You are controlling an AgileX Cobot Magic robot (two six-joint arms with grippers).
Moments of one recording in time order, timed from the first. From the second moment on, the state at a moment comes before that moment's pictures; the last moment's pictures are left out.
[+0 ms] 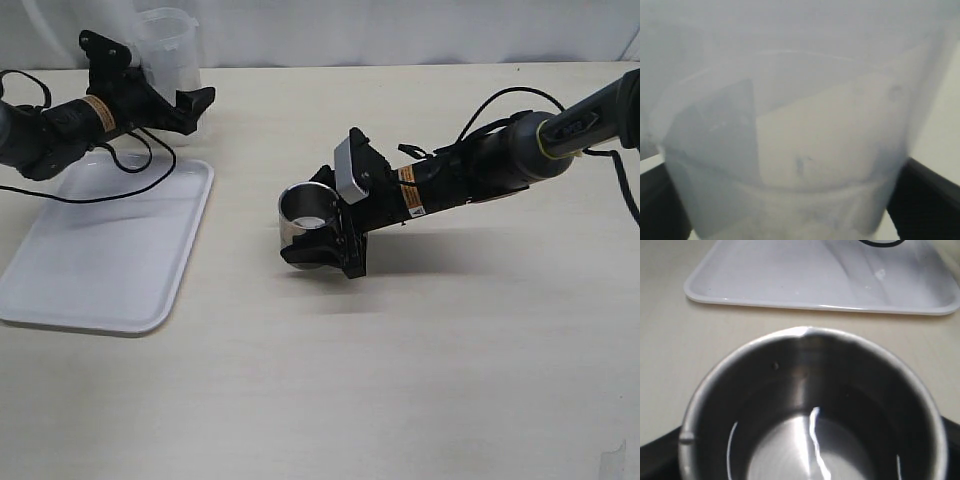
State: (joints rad) left arm -0.04 2.44 -1.42 0.76 -0.85 -0.41; right arm 0.26 2.33 -1.29 -1.59 -1.02 0.64
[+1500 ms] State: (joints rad) left arm 0.24 2.10 -1.42 1.75 -0.85 -1.43; right arm 0.26 2.33 -1.29 -1.59 -1.02 0.64
